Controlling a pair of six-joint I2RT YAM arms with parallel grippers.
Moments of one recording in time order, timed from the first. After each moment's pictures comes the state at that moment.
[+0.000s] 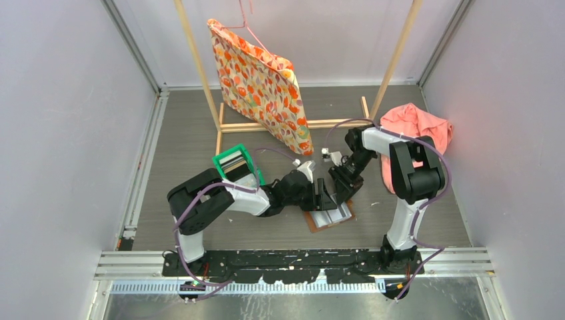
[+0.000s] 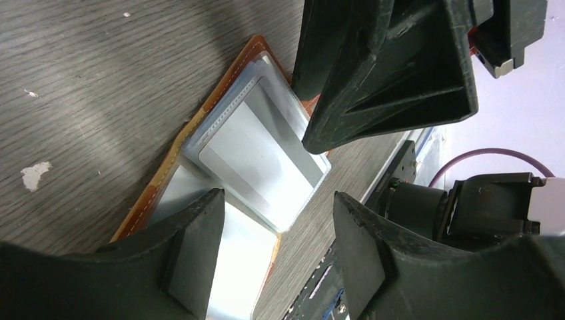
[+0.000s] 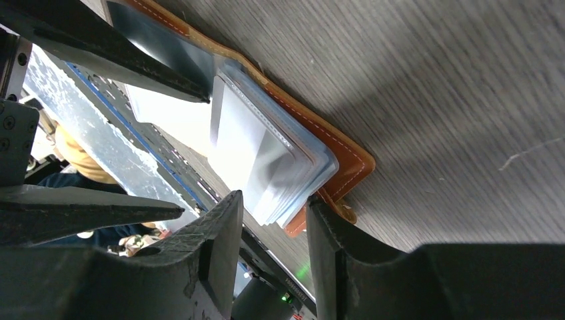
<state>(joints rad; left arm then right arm) -1.04 1.83 0.83 0.49 0.17 -0.98 0.23 1.91 1.18 -1.13 -0.56 -0.51</state>
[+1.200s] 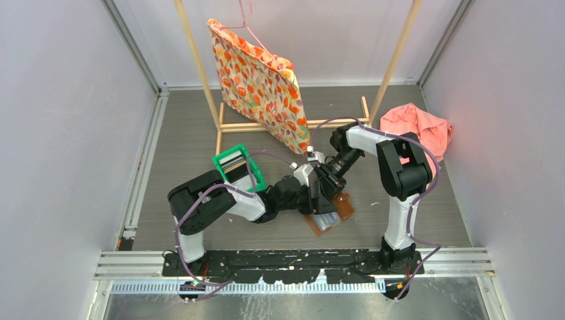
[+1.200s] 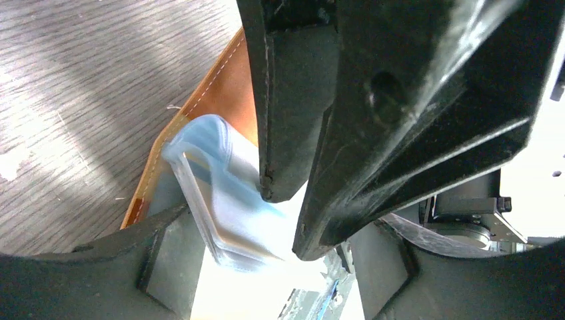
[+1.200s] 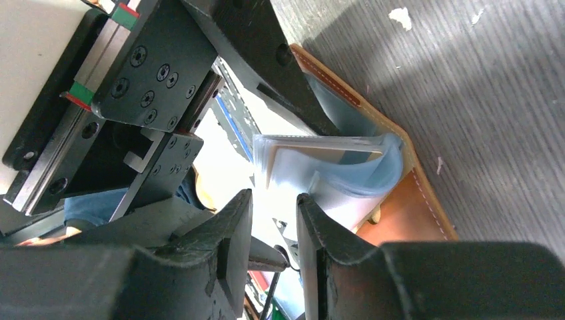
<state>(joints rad) -1.04 1.84 0.72 0.72 0.19 -1.00 0.36 1.99 1.29 -1.25 -0.86 -0.50</state>
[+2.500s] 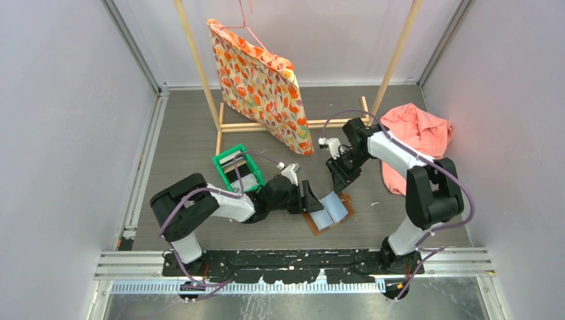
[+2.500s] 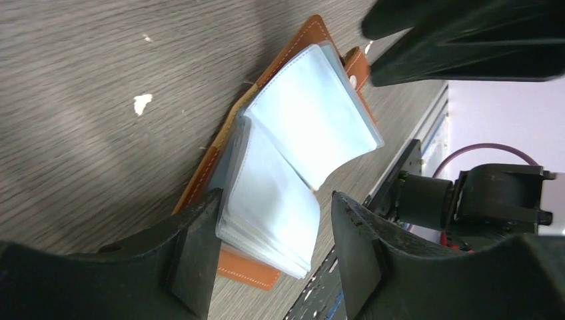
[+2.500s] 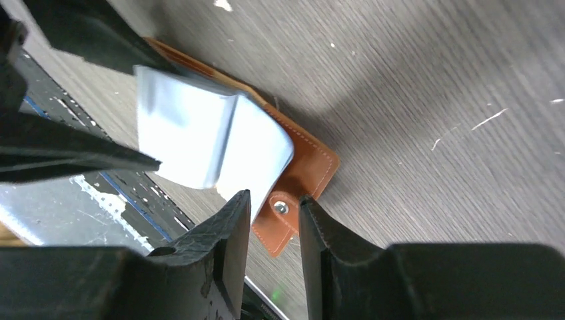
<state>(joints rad) -1.00 1.72 0.63 0.62 0.14 -1.01 0.32 1.69 1.14 -0.98 -0.46 -0.41</state>
